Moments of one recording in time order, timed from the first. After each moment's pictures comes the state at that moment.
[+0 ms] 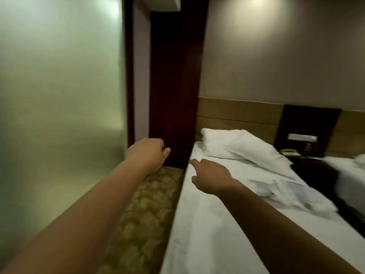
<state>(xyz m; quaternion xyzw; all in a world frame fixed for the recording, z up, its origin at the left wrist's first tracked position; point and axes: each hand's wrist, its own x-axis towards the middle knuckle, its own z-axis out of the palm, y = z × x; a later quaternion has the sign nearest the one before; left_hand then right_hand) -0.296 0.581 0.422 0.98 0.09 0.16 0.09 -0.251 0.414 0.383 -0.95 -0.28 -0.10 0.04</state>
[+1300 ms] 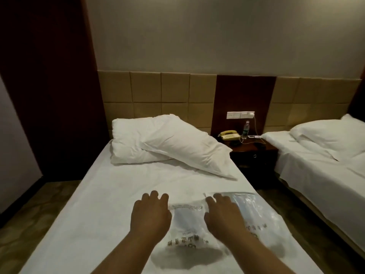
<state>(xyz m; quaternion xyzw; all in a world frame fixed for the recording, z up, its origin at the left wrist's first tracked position) 0.361 0.116 0.208 1.00 -0.06 0.05 0.00 0.364 -0.059 0.188 -1.00 -0.01 -0.06 0.00</state>
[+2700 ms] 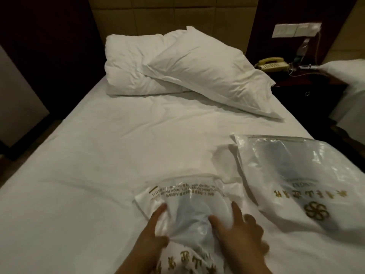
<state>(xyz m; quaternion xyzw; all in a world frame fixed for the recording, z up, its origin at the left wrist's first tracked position) 0.460 0.117 -0.145 0.77 0.15 -0.16 0.59 0.479 -0.082 -0.142 -0.92 0.24 0.17 0.25</state>
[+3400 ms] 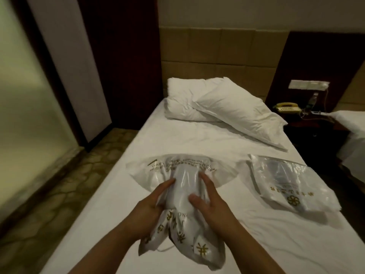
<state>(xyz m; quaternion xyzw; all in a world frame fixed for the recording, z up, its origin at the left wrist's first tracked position) 0.187 0.224 0.121 0.84 0.05 -0.04 0.54 0.229 0.043 0.126 -0.81 -0.12 0.13 0.56</state>
